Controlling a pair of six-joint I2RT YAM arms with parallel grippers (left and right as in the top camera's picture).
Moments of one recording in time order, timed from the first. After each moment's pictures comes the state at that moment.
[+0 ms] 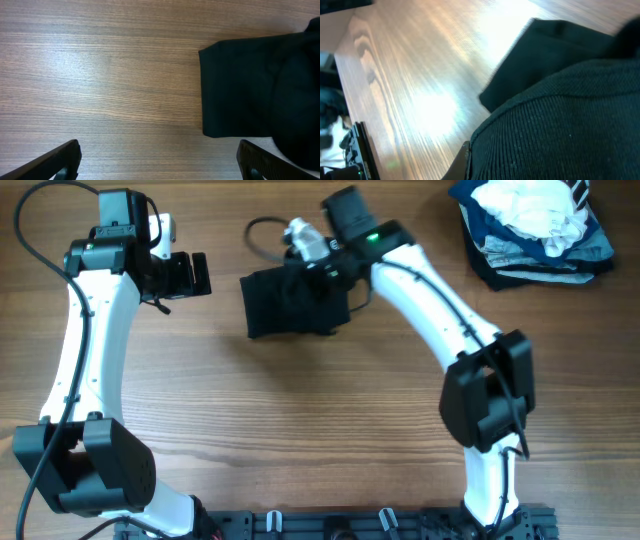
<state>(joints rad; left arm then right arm) 0.06 1.74 1.58 -1.01 0.08 -0.07 0.52 2.14 1.89 -0.82 -0.62 -0.06</state>
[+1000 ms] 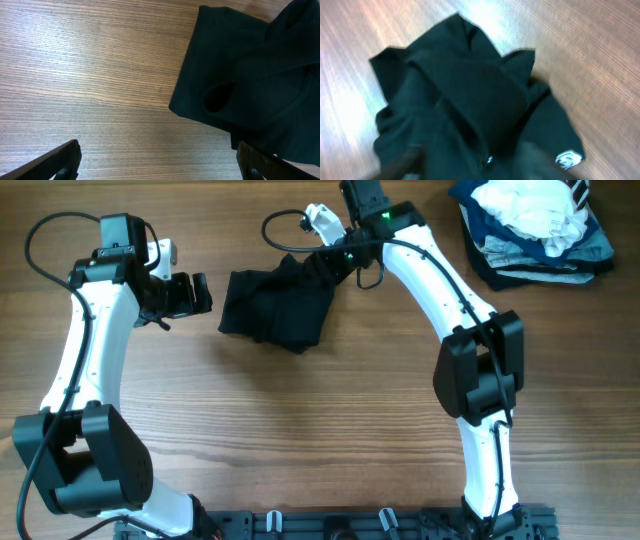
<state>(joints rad) 0.11 1.74 1.43 -0.94 0.16 -0.07 0.40 2.31 2.07 -0.87 -0.51 -0.32</state>
